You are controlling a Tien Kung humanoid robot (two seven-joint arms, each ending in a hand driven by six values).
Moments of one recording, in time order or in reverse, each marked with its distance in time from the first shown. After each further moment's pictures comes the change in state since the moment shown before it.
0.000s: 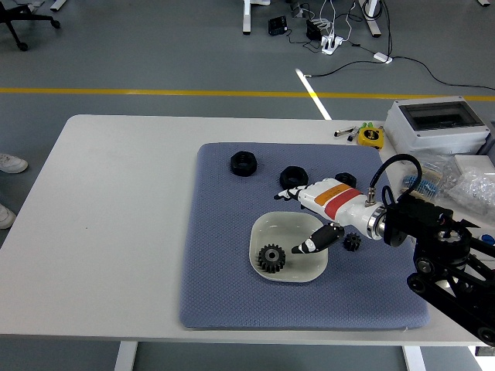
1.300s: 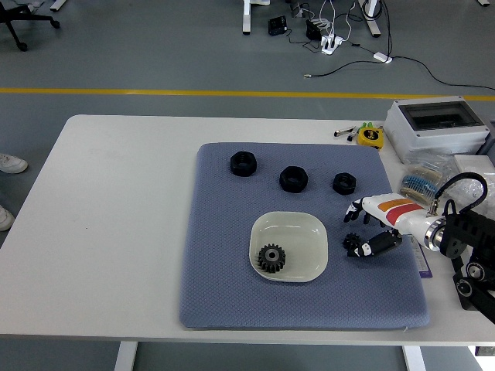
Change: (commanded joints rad) left arm 0.002 -0.004 -0.020 0.000 0.030 -0.007 0.005; right arm -0.109 -0.085 0.053 -0.177 0.109 -0.049 0.069
